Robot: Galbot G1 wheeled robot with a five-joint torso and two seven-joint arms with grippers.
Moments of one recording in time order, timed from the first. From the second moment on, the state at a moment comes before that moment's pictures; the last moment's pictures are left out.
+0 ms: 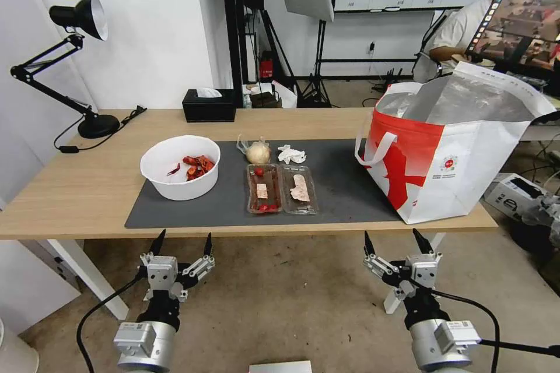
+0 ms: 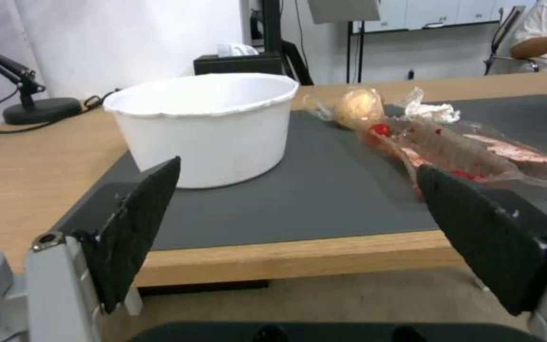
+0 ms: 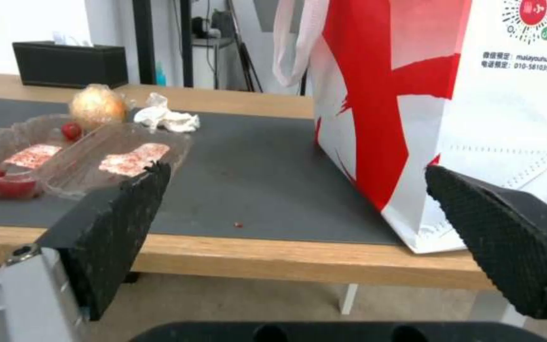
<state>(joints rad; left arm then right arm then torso) 1.80 -1.50 -0.55 -2.30 0.00 0.00 0.00 -1.80 1.50 0.55 2.30 0.00 0.00 0.00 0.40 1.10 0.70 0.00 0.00</state>
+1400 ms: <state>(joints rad) 1.78 -1.52 -0.58 -2.32 -0.20 0.08 0.06 -1.77 1.27 0.67 2.32 0.37 -0.07 -0.17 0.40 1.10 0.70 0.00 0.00</state>
